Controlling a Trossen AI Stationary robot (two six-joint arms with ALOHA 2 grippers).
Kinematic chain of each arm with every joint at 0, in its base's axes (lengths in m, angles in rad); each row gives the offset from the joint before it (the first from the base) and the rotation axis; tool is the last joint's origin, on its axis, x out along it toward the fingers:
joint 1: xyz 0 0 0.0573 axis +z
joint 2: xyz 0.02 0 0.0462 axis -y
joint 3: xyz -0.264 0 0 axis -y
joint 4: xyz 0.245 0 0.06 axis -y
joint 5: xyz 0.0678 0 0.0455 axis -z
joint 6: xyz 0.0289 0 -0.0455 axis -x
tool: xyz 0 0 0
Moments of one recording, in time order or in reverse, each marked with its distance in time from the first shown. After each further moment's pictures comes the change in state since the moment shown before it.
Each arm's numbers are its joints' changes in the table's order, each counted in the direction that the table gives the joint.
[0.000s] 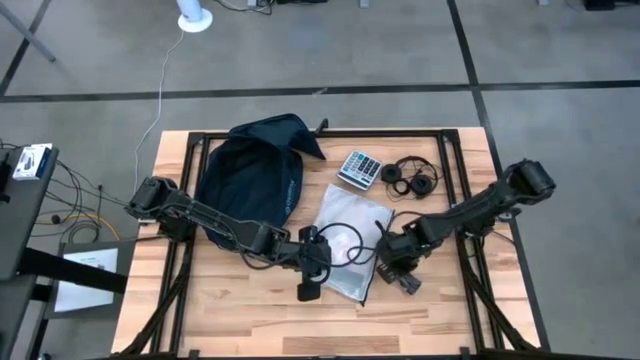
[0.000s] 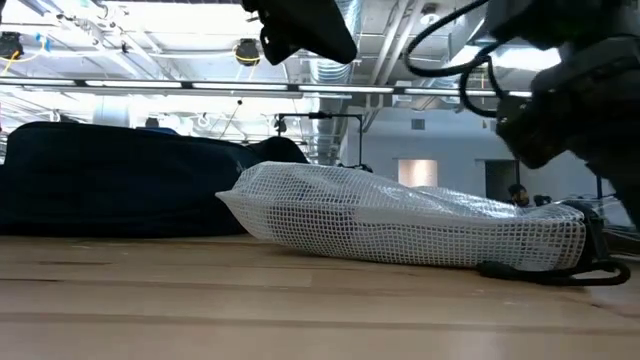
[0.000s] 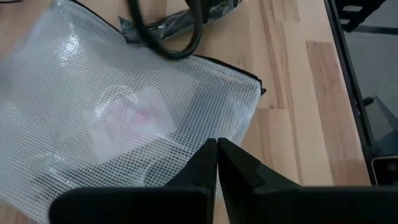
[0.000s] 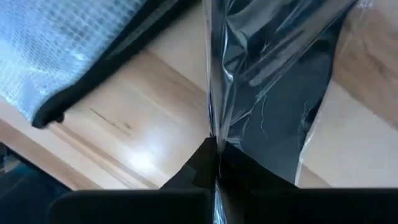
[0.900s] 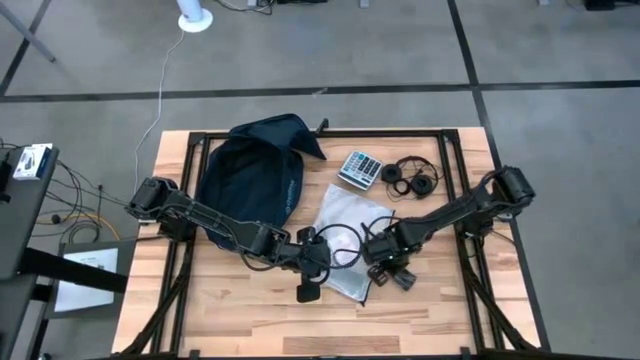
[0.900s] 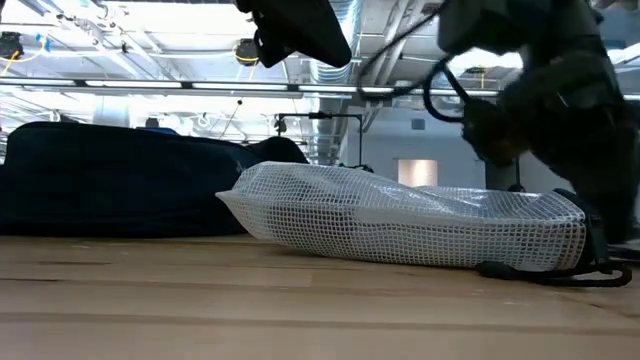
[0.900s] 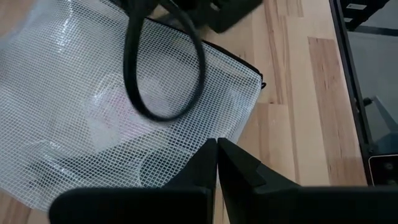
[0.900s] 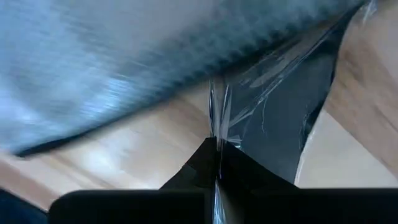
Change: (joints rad) left arm -0.010 0.000 -0.001 -0.017 -0.001 0.046; right arm -0.024 -0.189 0.206 -0.174 0.019 0.156
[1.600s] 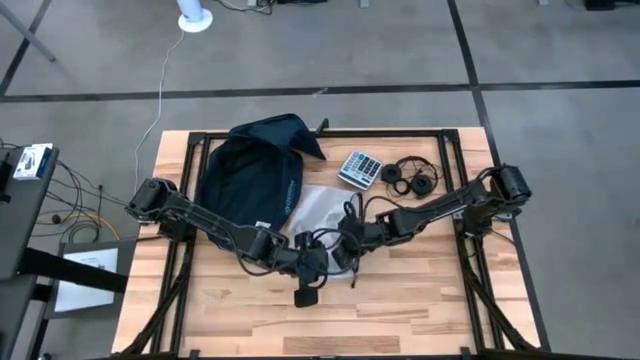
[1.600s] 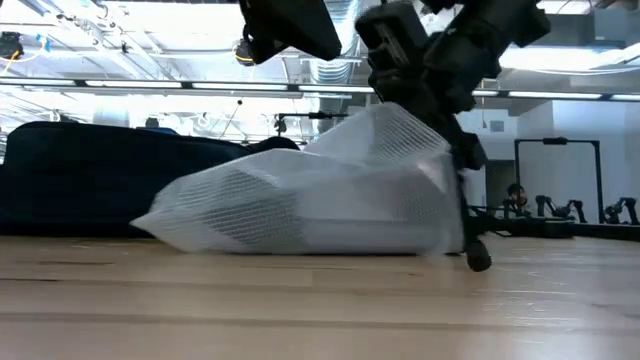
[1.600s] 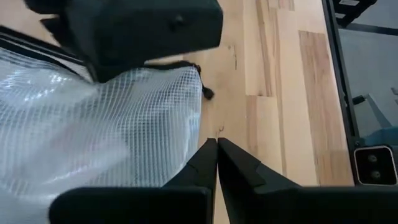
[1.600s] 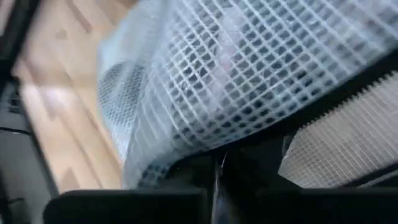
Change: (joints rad) left arm -0.031 0.000 0.000 -0.014 0.000 0.039; right arm -0.097 -0.006 0.047 0.535 0.353 0.103
